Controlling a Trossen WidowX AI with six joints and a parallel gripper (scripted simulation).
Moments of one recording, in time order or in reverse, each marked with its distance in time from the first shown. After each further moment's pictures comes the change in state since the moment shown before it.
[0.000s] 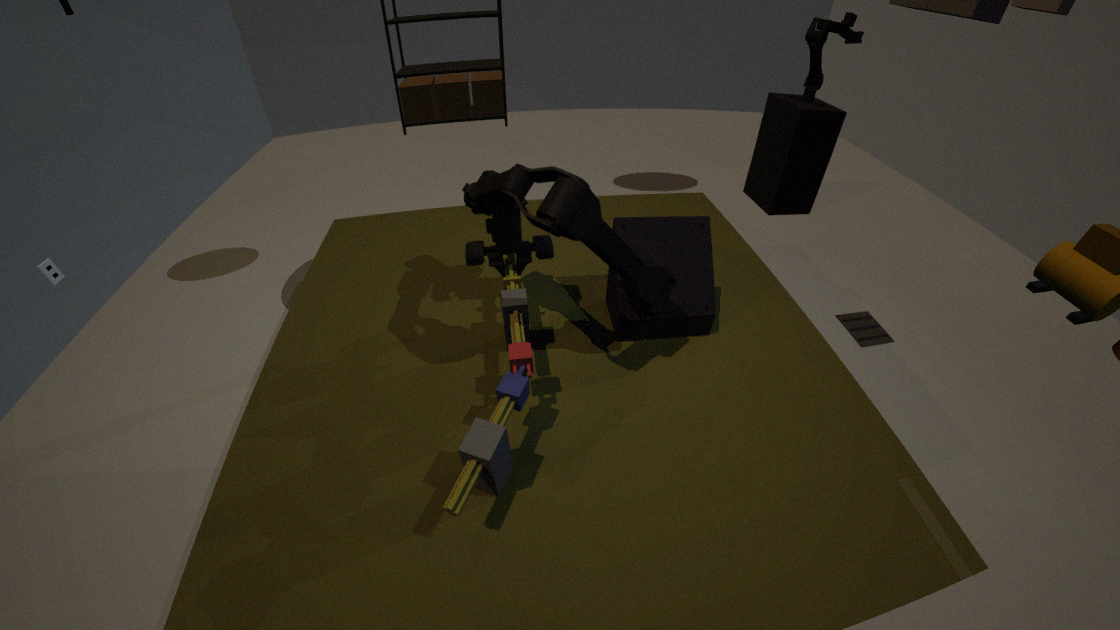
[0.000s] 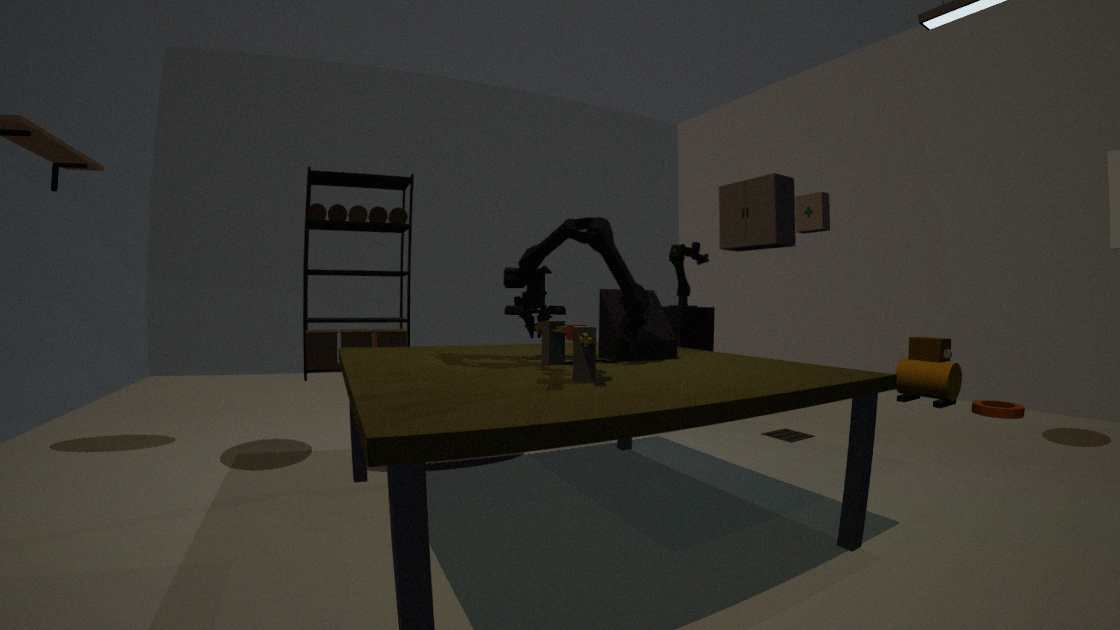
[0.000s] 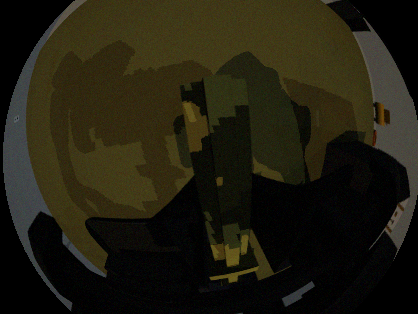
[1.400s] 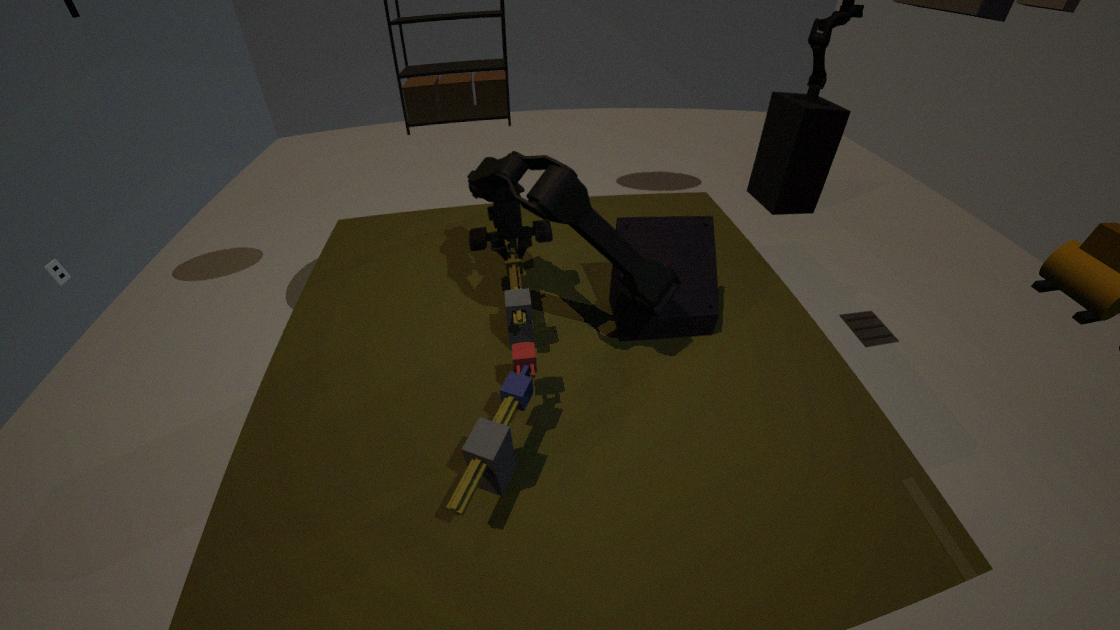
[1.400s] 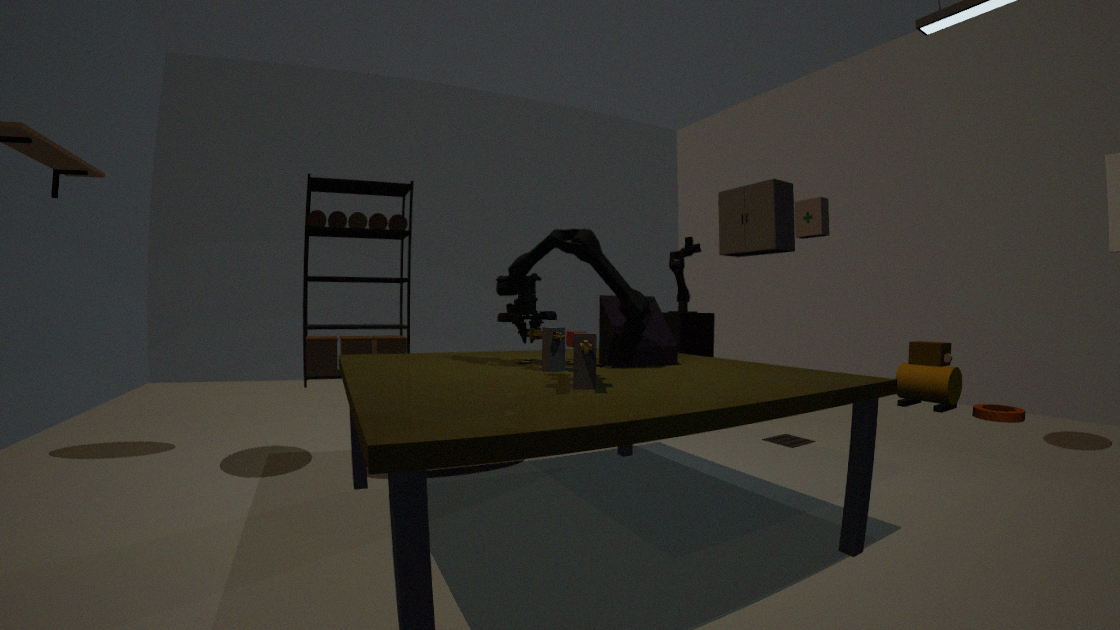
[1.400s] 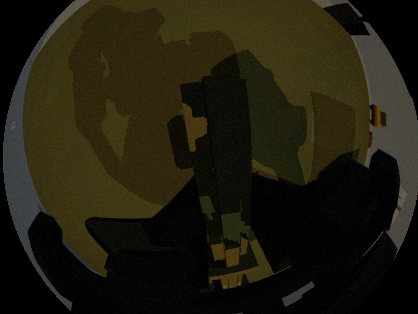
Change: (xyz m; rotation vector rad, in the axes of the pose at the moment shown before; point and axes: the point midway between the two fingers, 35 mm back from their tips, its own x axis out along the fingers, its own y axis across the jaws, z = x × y) arm -0.001 0.000 0.063 -0.003 -0.005 -0.034
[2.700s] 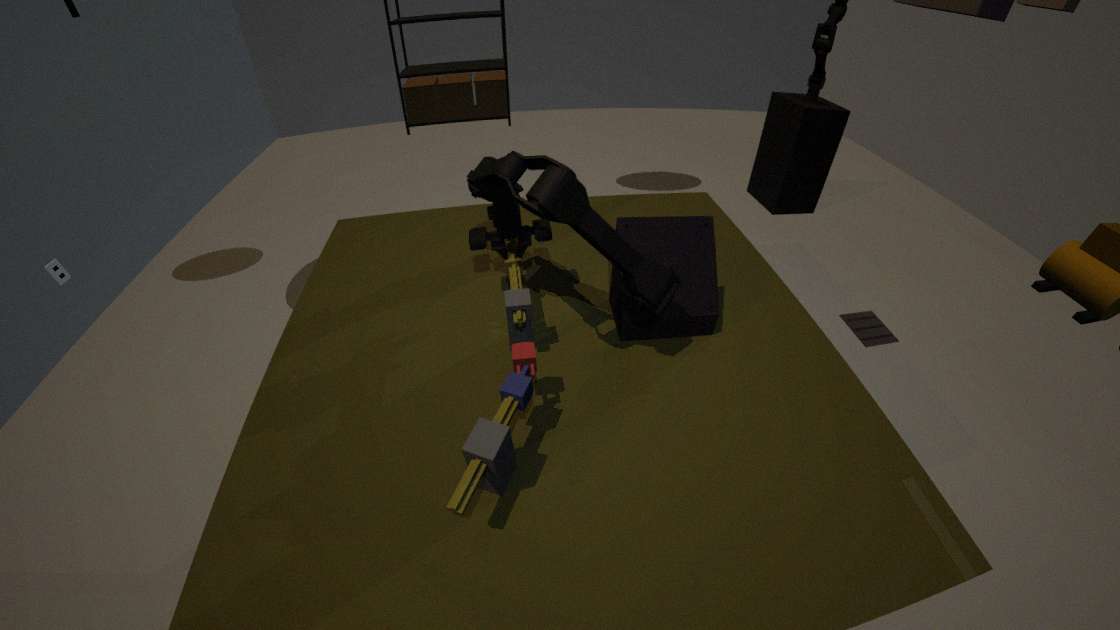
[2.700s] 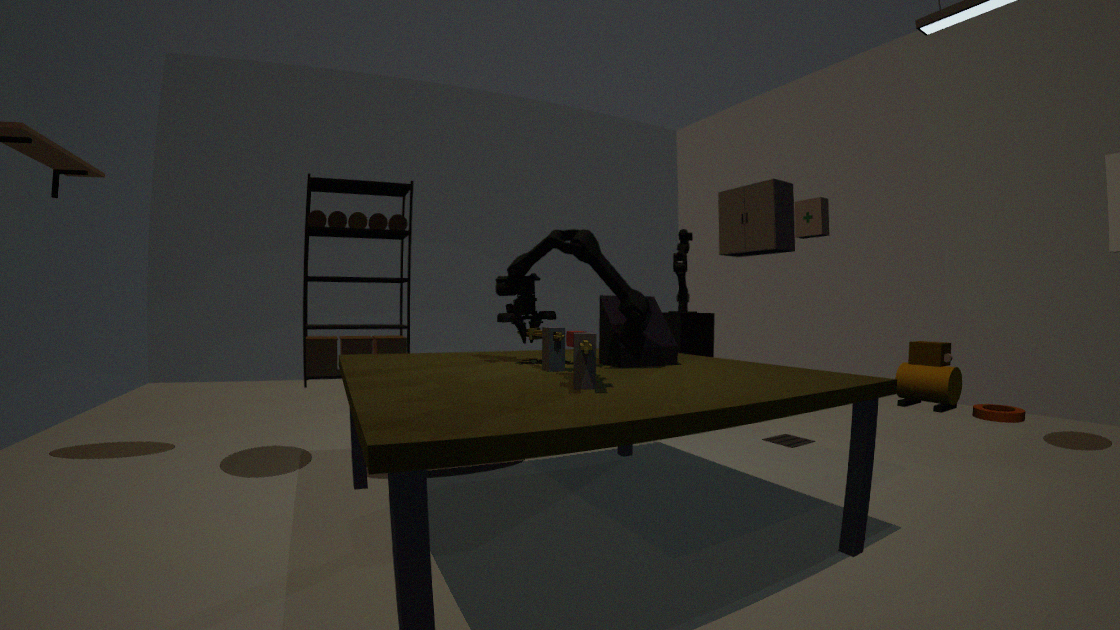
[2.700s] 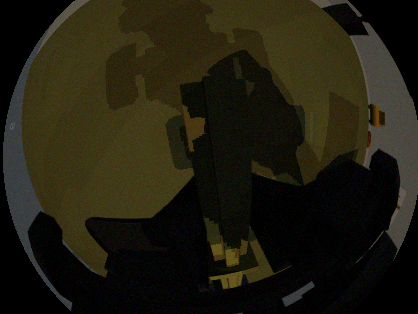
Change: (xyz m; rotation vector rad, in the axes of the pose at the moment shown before) arm 0.000 0.000 0.003 0.002 0.001 -0.013
